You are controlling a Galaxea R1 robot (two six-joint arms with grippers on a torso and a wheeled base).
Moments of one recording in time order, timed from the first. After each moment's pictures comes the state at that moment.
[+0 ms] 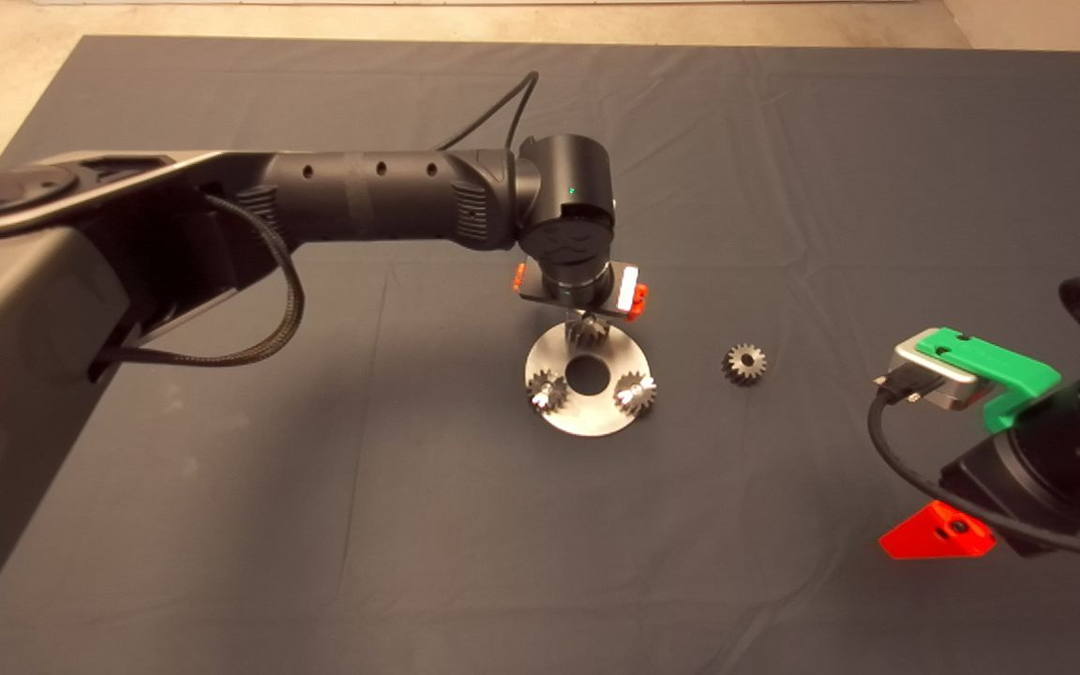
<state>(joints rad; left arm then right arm) -0.36 2.96 -1.41 0.63 1.33 -1.32 0.63 2.19 -0.43 0.11 -1.50 1.35</state>
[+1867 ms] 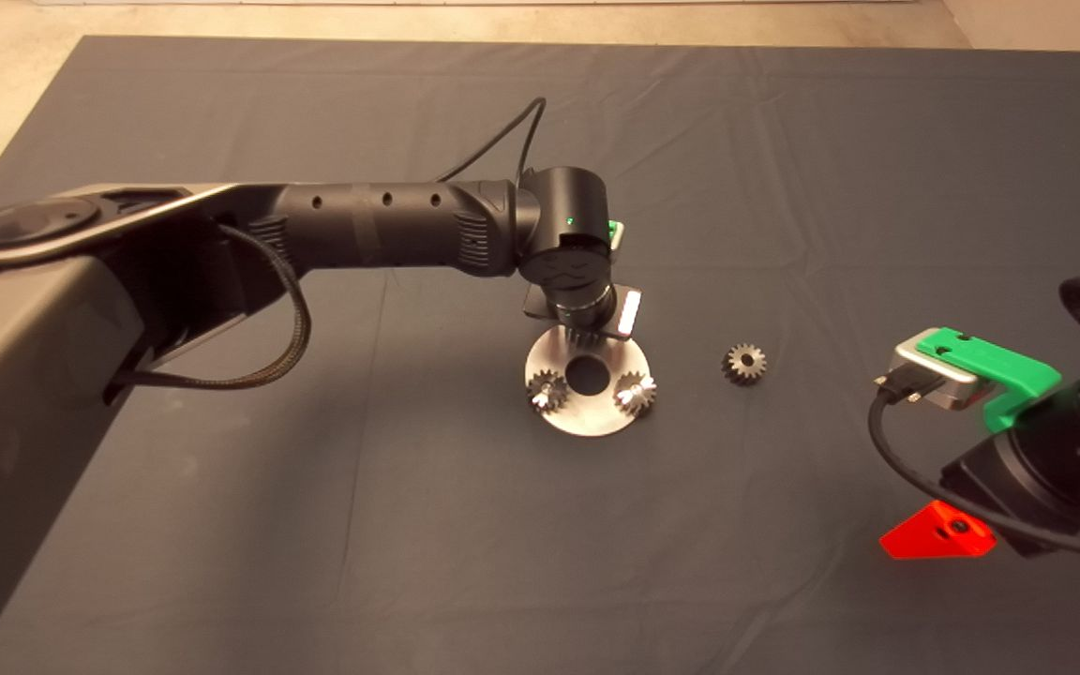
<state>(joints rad) -0.31 2.96 -1.41 0.66 1.33 -1.26 0.63 2.19 -0.43 0.11 -1.50 1.35</state>
